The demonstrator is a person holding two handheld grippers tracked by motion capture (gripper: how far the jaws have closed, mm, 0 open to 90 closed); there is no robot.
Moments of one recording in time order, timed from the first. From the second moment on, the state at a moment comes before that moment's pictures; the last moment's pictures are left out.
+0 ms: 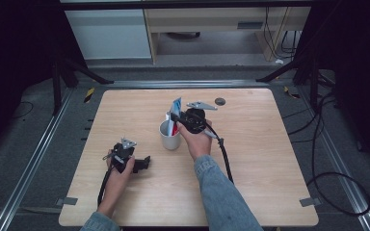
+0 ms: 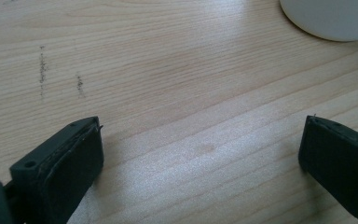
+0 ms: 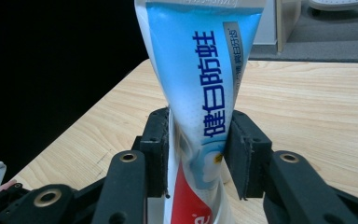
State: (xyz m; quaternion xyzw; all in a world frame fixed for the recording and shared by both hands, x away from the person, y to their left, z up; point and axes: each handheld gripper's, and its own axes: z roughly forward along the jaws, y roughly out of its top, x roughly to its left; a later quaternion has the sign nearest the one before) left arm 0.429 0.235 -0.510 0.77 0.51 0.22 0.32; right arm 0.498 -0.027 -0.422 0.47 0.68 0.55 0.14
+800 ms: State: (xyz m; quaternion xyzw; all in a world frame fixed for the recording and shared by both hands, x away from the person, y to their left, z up) left arm 0.429 0.235 -0.510 0.77 0.50 0.22 0.32; right arm 0.495 -0.029 -0.418 0.46 0.69 0.54 0.14
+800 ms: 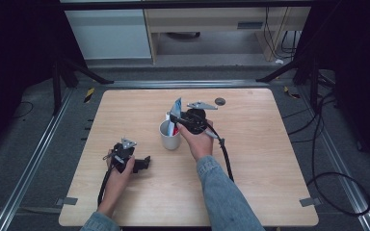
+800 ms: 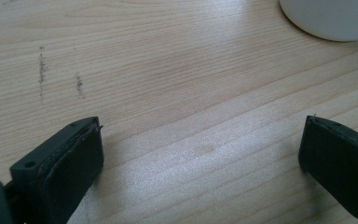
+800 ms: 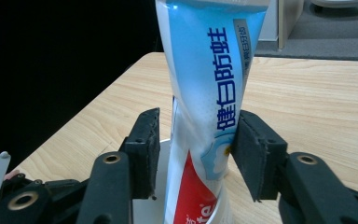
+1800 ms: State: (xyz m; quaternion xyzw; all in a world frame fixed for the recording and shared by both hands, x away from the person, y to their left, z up) left arm 0.428 0.234 -0.510 0.77 0.50 0.22 0.32; right arm 0.483 -0.048 -0.378 0.45 0.74 0.46 0.21
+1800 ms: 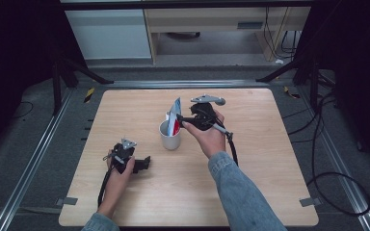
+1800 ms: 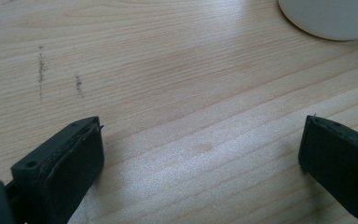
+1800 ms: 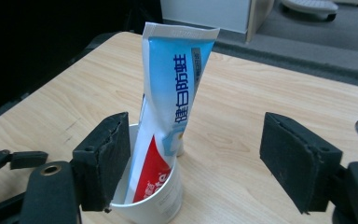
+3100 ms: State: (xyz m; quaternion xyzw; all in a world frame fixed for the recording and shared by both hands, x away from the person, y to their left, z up) left arm 0.426 0.231 -0.510 0.77 0.50 0.22 0.32; right arm 0.439 -0.111 -0.398 0.42 0.78 0.38 0.28
